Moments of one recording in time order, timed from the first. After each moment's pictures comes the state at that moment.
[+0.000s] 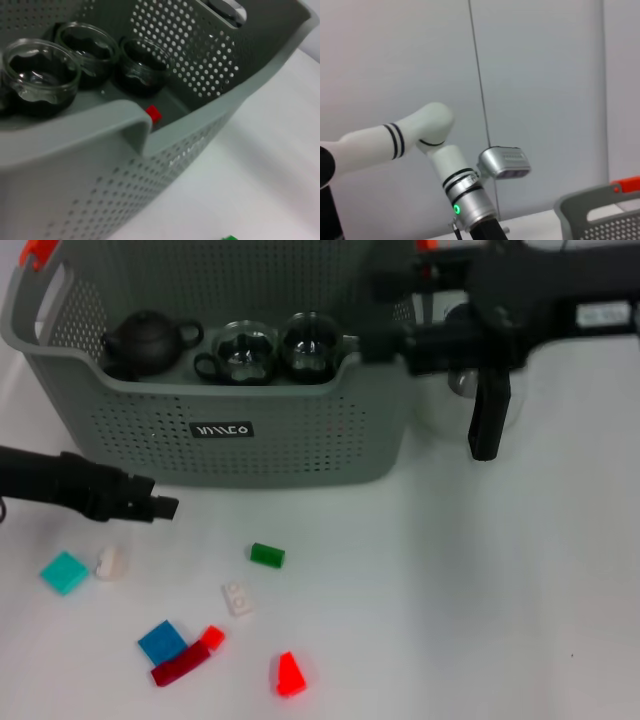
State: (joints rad) left arm -0.57 -2.01 0.62 0.95 2.40 1.67 -1.91; right arm 0.61 2.09 -0.97 -1.35 -1.73 -1.71 2.01
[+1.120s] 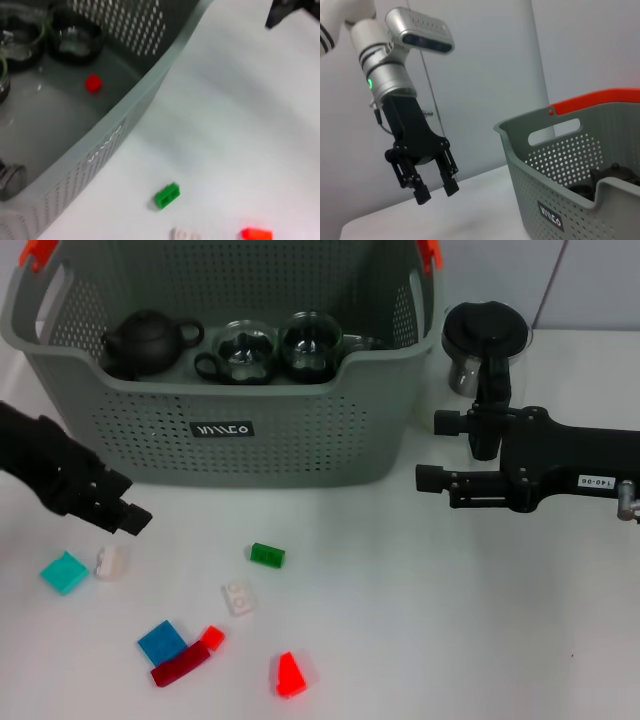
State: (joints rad) left arm -0.64 -1.95 0.87 1.39 2.42 2.05 -2.23; right arm 0.54 2.09 -0.80 -0.76 -1.86 -1.63 1.46
